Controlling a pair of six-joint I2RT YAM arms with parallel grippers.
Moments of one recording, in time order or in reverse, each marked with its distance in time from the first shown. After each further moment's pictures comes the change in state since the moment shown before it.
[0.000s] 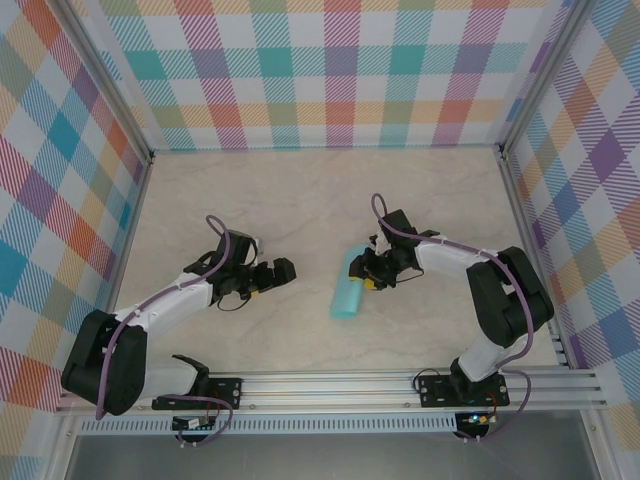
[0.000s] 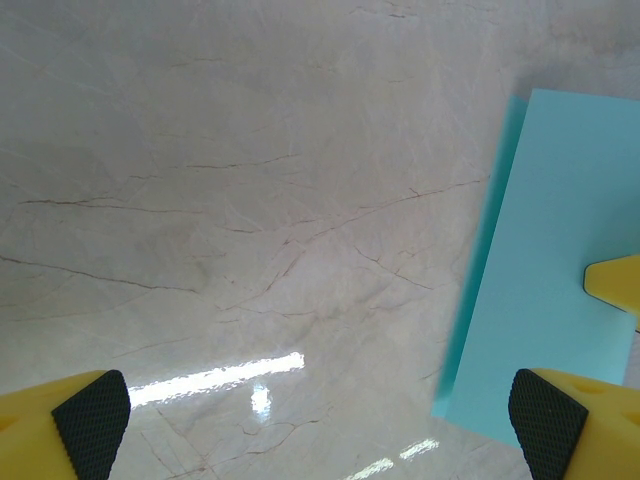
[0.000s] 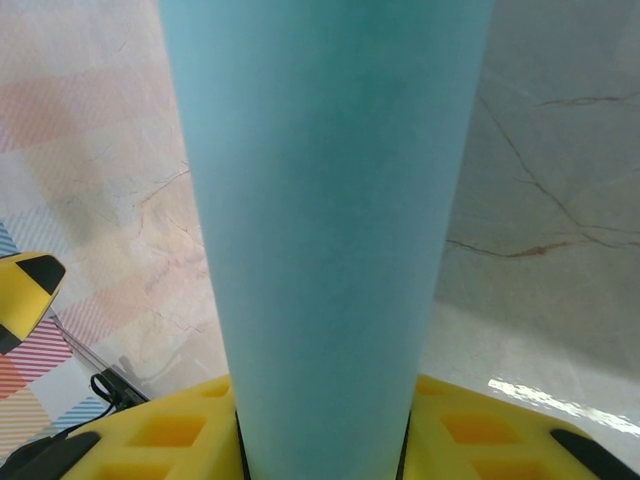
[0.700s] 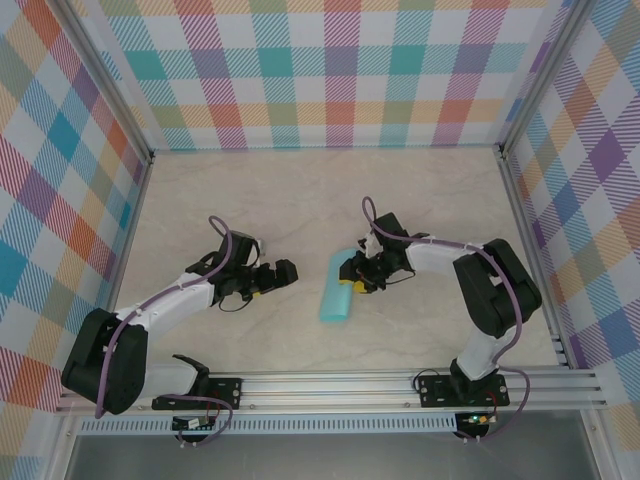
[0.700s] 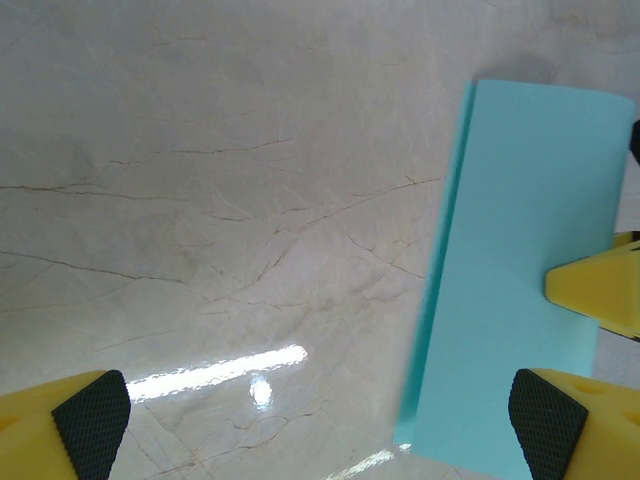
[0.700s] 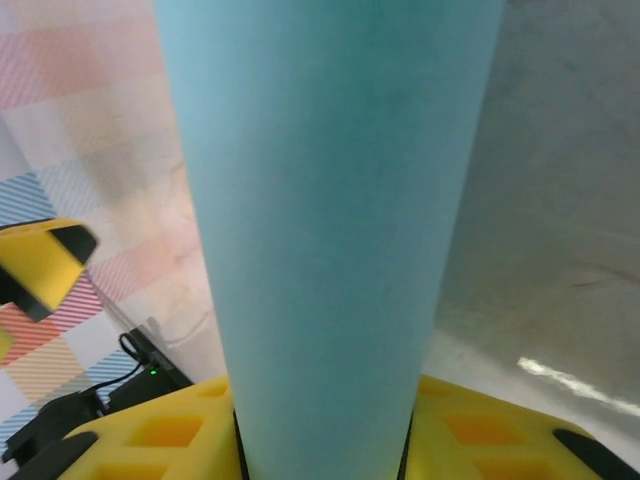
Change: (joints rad) left arm -0.017 0.007 0.000 0.000 0.003 -0.007; right arm 0.031 0.093 0.003 0.084 -0.098 0.005
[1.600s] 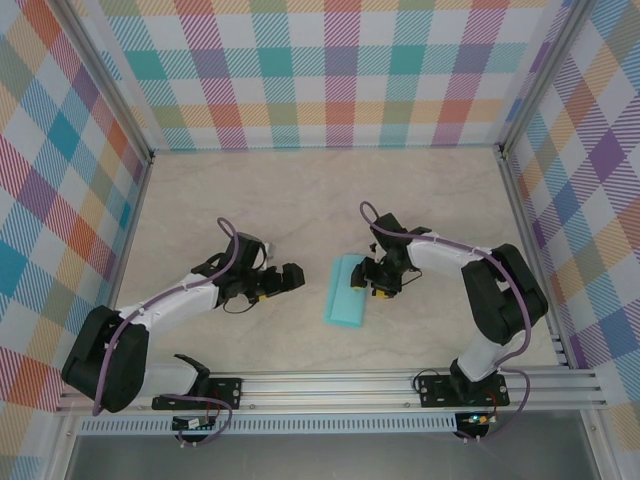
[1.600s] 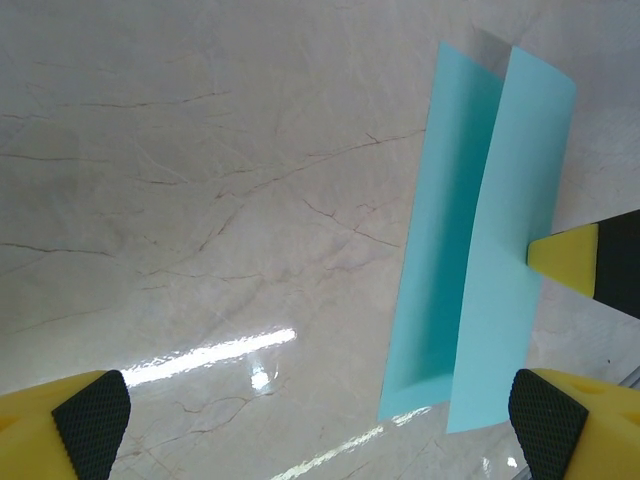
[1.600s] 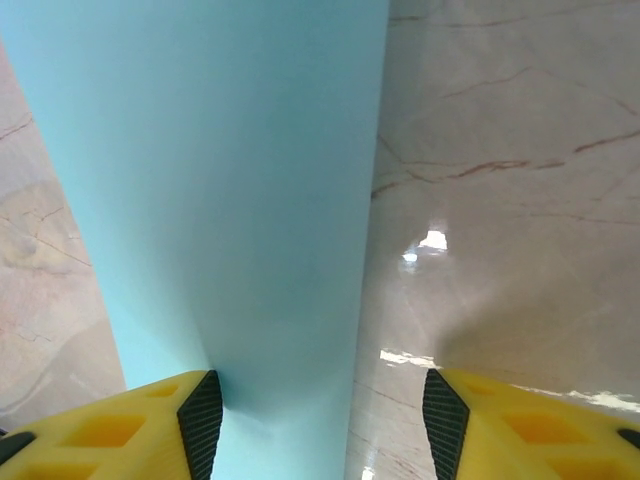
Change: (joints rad) left arm -0.060 0.015 0.002 0.019 0.026 -0.019; right arm 0.029 -0.063 0.062 -0.306 0.308 -0.097
